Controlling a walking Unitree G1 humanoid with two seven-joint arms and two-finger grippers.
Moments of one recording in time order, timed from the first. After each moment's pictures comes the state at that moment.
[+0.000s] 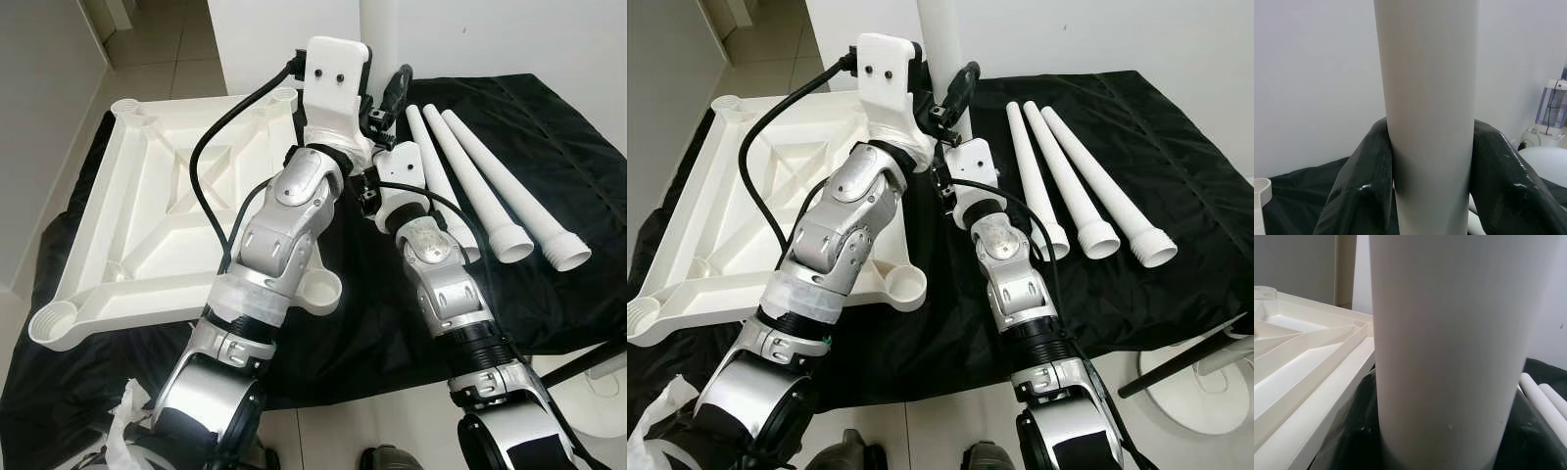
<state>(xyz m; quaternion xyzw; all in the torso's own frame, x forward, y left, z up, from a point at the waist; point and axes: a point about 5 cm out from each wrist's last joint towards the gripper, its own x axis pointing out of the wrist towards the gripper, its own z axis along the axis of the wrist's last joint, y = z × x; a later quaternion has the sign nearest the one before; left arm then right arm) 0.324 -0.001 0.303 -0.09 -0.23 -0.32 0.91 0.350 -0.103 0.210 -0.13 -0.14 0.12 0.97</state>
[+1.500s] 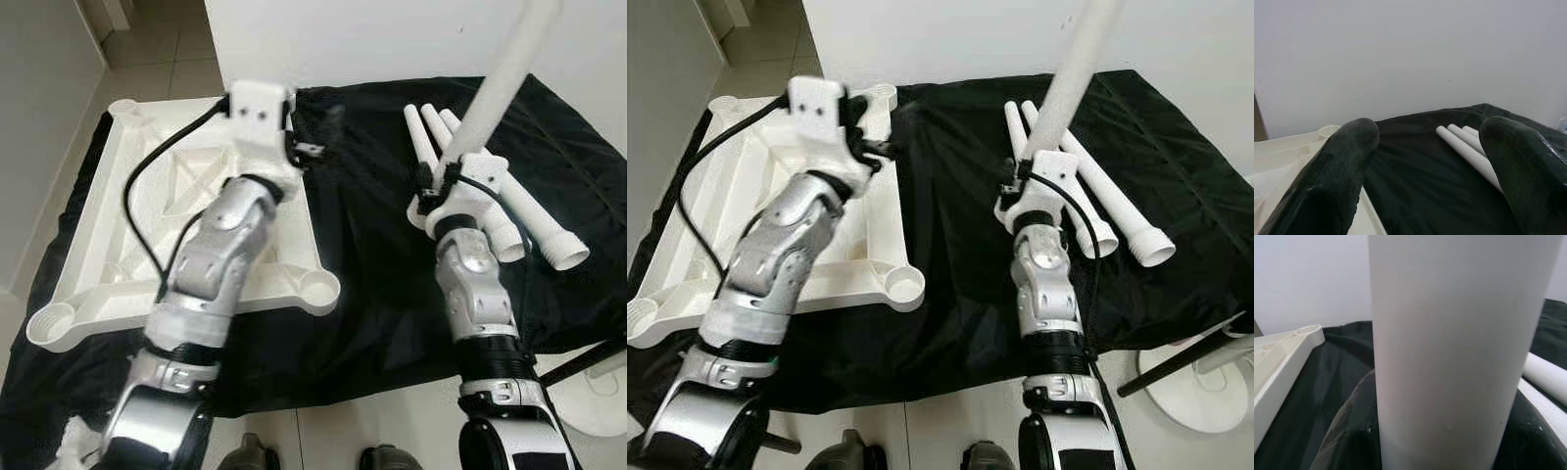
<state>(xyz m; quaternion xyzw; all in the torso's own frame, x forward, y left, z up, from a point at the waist) 0.333 0.072 0.262 -0.06 -0.17 -0.25 0.95 0.346 -0.164 0.196 0.02 -0.12 -0.03 0.99</state>
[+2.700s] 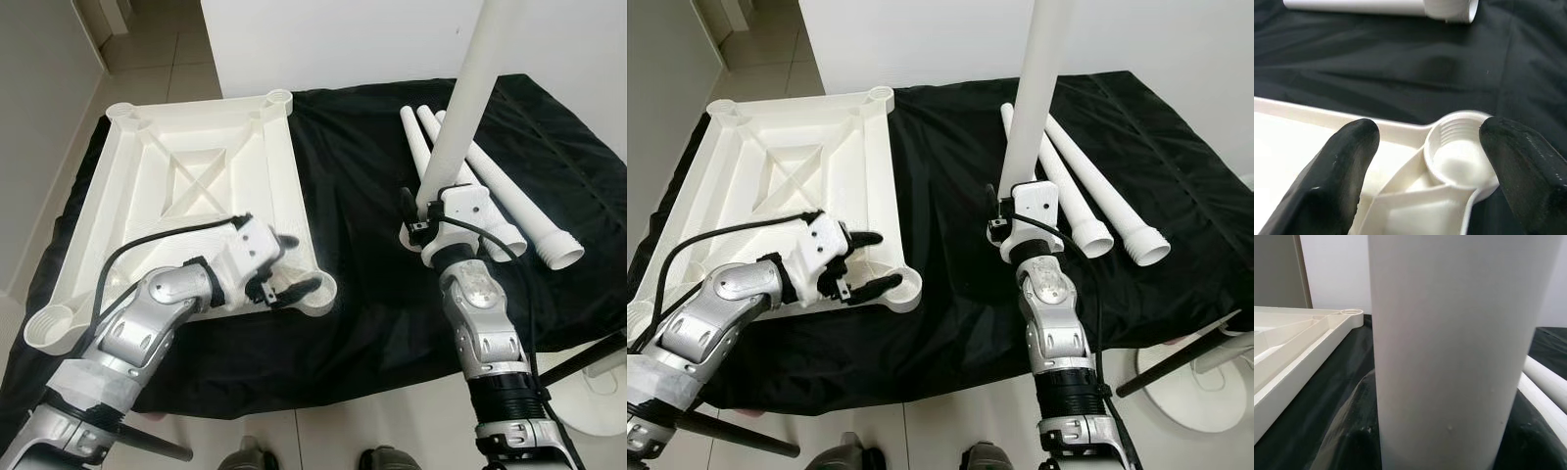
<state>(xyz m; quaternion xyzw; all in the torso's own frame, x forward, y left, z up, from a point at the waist) 0.289 0.116 0.157 0.20 0.02 -0.52 0.83 0.320 -0.160 0.178 -0.06 -0.14 0.06 0.99</state>
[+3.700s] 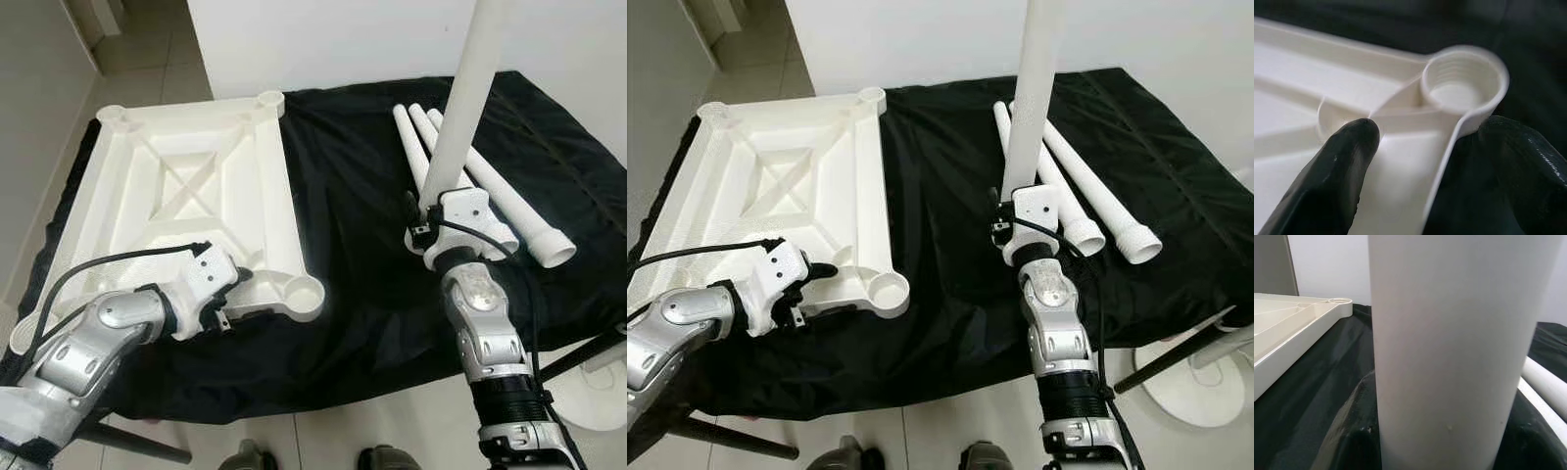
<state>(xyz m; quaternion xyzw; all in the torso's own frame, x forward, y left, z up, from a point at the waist) 0.260 0.149 0.152 0.17 0.09 -0.53 0.83 0.319 -0.162 0.173 -0.08 -0.13 0.05 0.99</state>
